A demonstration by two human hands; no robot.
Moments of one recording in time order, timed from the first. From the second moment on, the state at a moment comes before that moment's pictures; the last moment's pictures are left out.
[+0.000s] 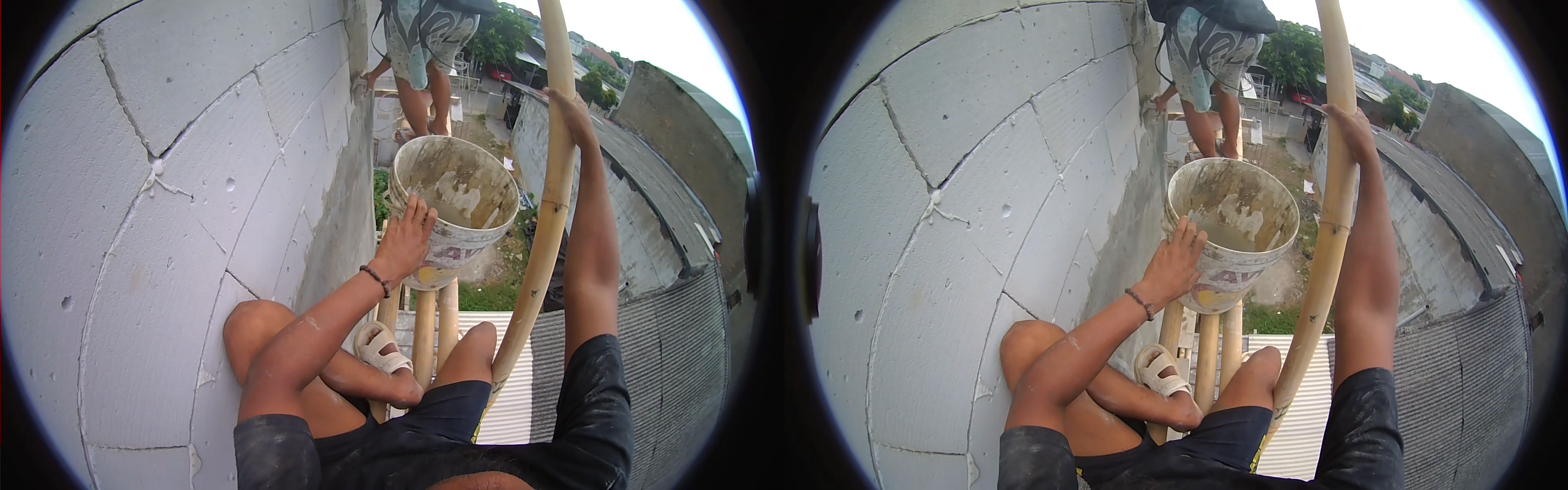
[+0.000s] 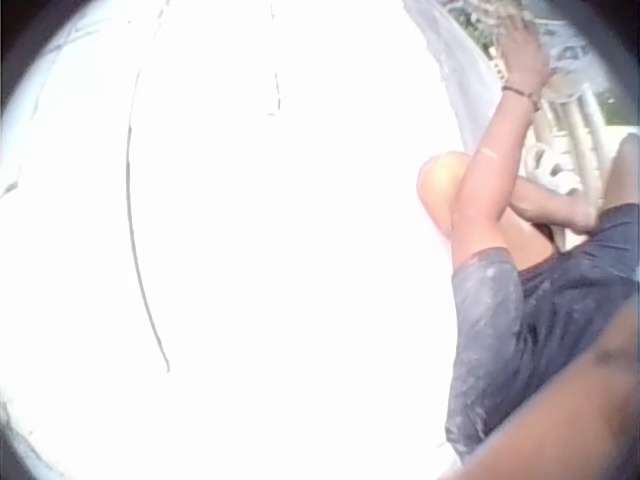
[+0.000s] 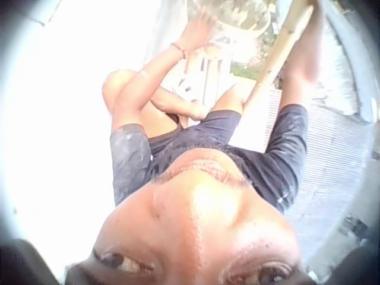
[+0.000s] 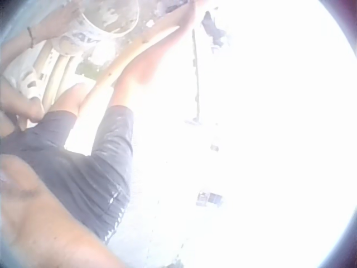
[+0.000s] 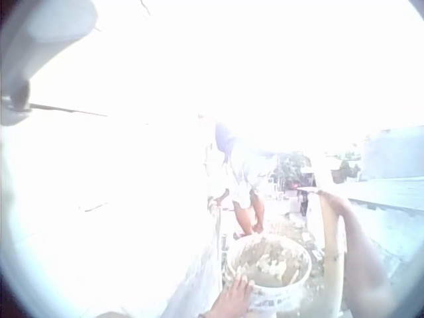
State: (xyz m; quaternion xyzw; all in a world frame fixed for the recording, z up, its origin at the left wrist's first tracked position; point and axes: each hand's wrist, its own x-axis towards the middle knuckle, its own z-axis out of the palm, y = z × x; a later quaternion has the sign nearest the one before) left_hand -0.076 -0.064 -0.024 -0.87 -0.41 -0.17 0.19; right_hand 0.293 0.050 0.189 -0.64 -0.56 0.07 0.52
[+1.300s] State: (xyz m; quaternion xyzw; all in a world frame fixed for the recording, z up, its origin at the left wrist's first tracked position) left_hand -0.077 -0.062 -0.028 -0.88 -0.40 -0.19 0.18; right_hand 0.302 0.060 0.187 -0.65 -0.55 0.07 0.52
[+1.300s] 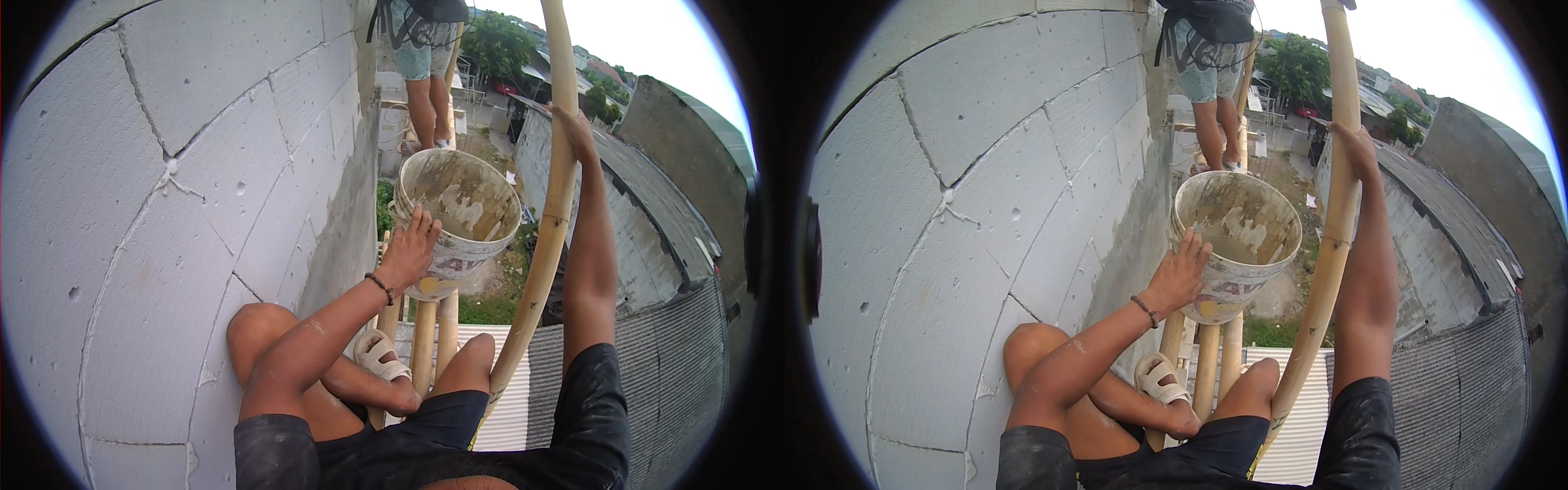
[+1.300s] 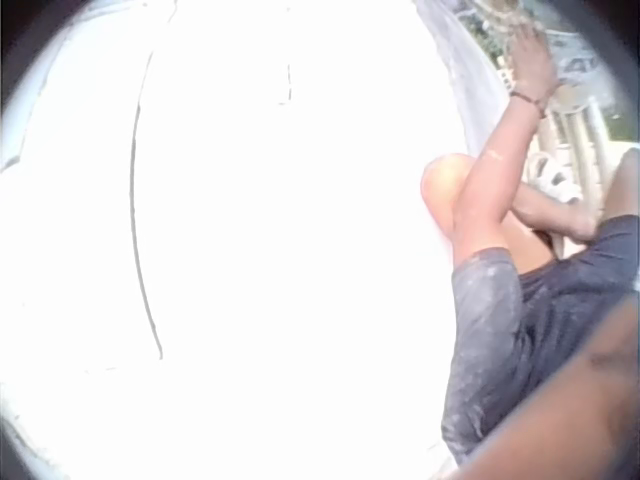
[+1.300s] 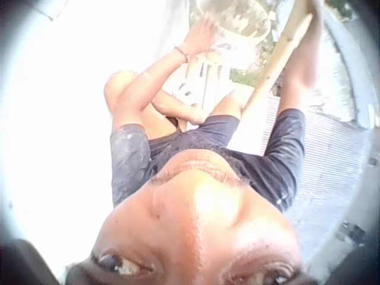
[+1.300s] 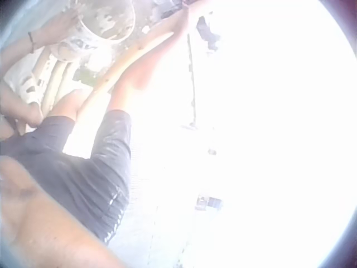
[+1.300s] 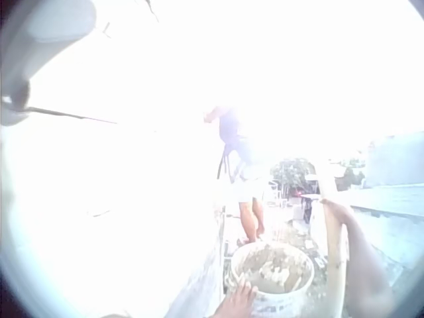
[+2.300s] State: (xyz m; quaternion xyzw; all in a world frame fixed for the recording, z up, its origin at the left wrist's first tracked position) left_hand -0.074 -0.061 -0.032 -0.87 -0.40 -0.20 0.19; right_hand 0.308 0.064 0.185 -0.65 -0.55 0.07 0.52
